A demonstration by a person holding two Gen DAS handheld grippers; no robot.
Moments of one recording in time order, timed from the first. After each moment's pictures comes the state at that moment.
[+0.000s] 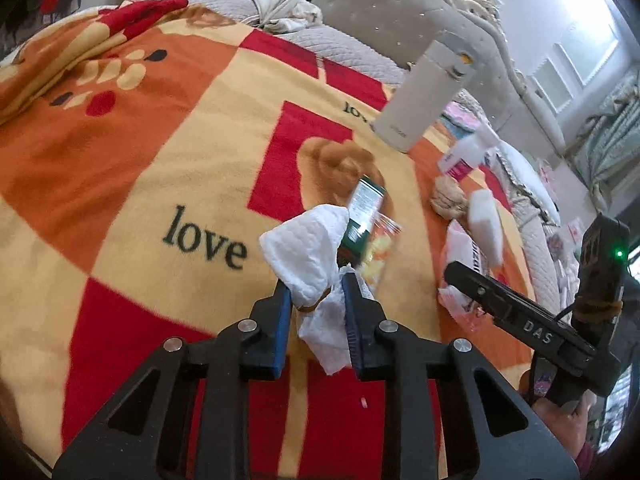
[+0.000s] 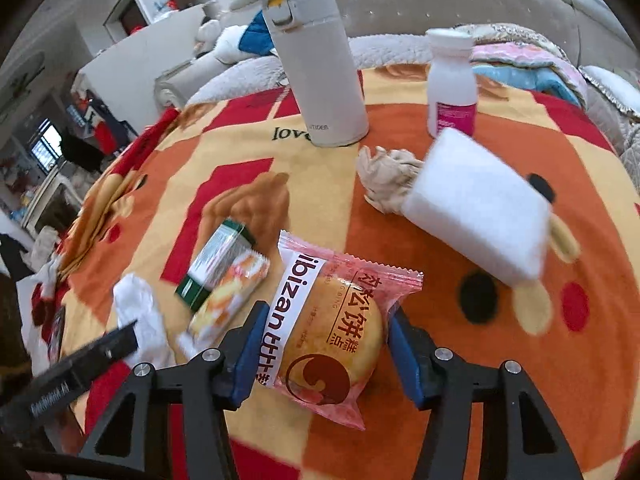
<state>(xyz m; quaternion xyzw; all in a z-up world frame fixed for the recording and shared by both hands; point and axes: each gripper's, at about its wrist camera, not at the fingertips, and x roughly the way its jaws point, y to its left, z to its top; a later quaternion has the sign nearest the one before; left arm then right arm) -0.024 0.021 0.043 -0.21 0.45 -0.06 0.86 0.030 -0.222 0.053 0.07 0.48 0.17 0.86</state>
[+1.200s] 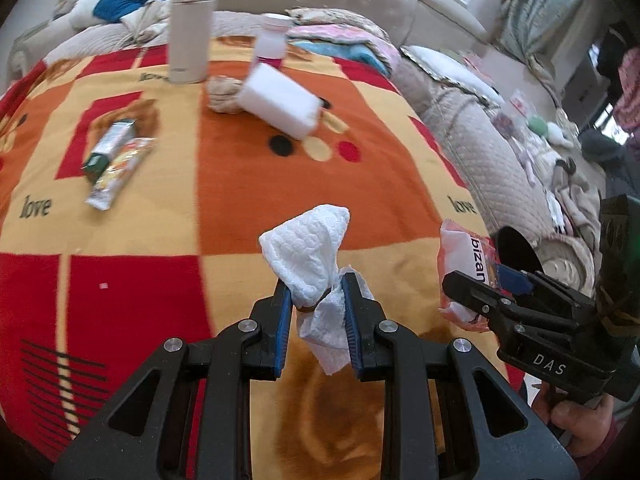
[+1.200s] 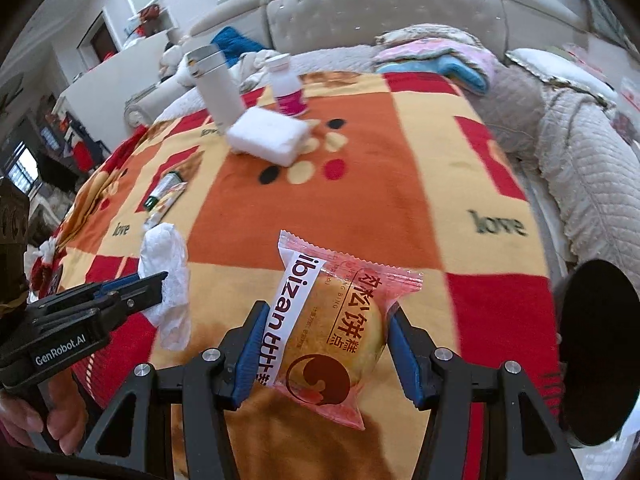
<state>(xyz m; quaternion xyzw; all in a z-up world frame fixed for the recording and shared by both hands) -0.095 -0.189 0.067 -0.06 0.48 -0.19 0.85 -0.122 -0.386 0.073 0.08 0.46 0.08 0.88</state>
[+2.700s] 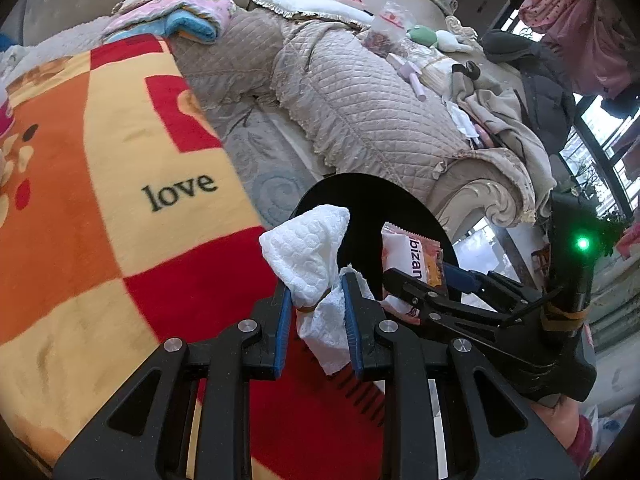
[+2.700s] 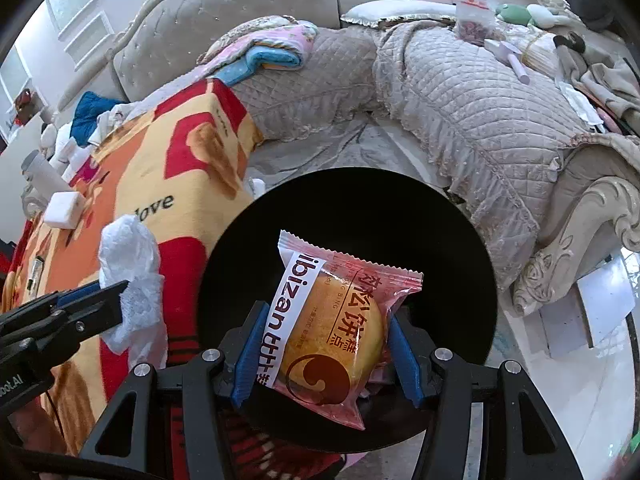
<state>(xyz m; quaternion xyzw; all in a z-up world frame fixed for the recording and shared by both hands) -0.101 -0.456 0.054 0.02 0.49 -0.39 0.78 -0.181 -0.618 0.029 0.17 0.47 -0.12 0.86</state>
